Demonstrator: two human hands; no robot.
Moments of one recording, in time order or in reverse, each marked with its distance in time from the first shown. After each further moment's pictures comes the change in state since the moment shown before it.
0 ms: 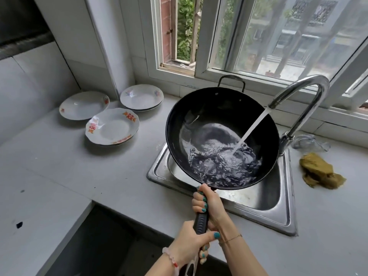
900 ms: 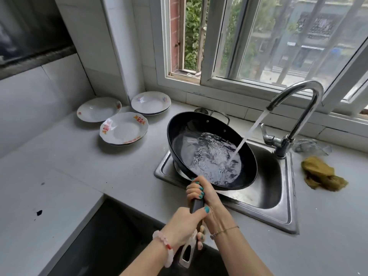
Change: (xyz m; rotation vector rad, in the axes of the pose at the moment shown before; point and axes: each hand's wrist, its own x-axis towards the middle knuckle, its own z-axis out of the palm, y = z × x) left_hand -0.047 0.047 0.010 -0.121 0.166 -0.147; right_hand -0.020 0.002 0.038 0.331 -0.108 0.310
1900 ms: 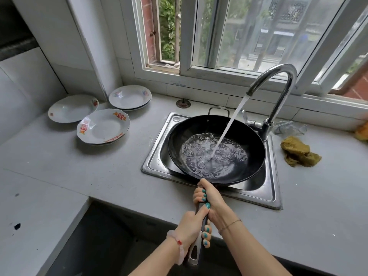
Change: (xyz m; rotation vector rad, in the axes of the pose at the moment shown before) left_hand 0.035 -0.039 0.020 0.047 -0.108 -0.168; right_hand -0.007 -0.008 -0.055 -0.127 0.272 -0.322
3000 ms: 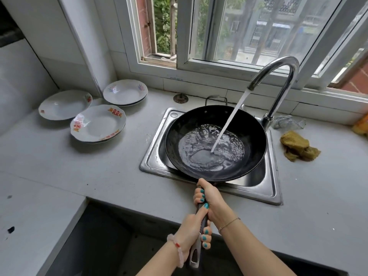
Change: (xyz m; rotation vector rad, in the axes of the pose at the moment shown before) left_hand 0.017 -0.015 -0.011 -0.115 -0.063 -0.098; right_hand 0.011 0.007 -0.005 -0.141 0.119 -0.062
